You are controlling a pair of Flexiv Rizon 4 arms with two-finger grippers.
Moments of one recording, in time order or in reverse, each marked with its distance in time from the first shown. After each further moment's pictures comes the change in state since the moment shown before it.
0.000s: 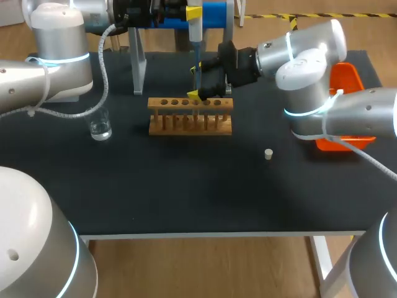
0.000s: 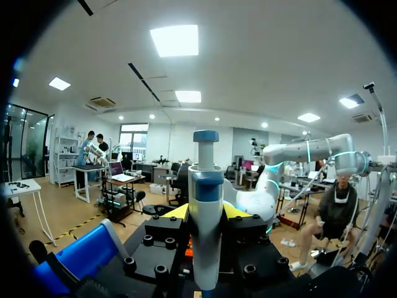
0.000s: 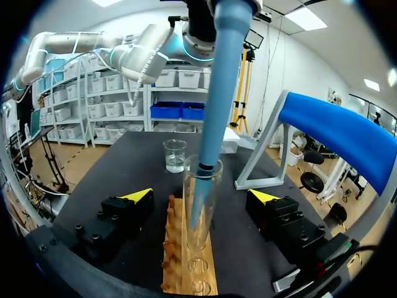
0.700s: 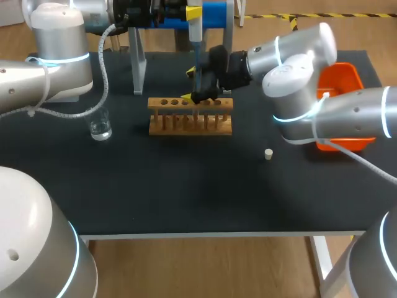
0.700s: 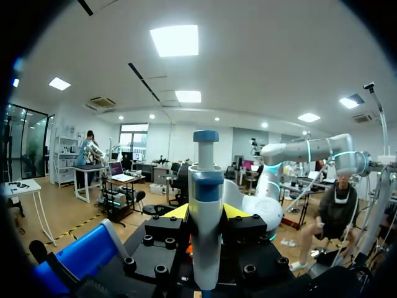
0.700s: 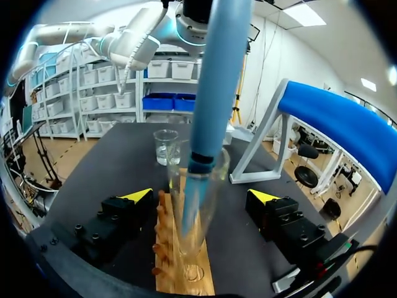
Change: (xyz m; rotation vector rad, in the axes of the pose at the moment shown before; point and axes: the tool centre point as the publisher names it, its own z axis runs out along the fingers) left arm 0.000 0.000 0.000 0.000 0.000 0.000; right arm -0.006 -0.008 0.020 0.057 -0.050 -0.007
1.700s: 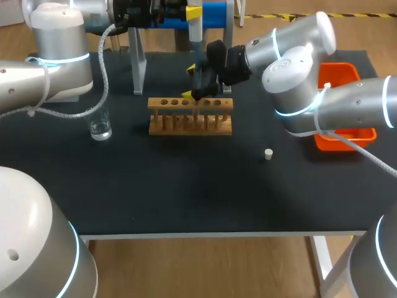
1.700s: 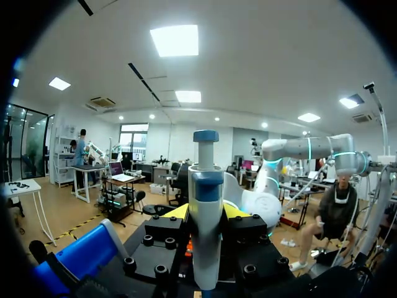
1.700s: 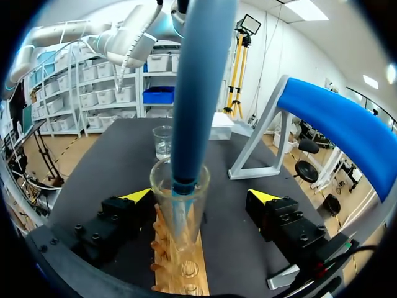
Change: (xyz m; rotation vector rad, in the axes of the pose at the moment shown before) left arm 0.000 0.000 0.000 0.000 0.000 0.000; right arm -0.004 0.001 -0.005 0.055 0.012 0.008
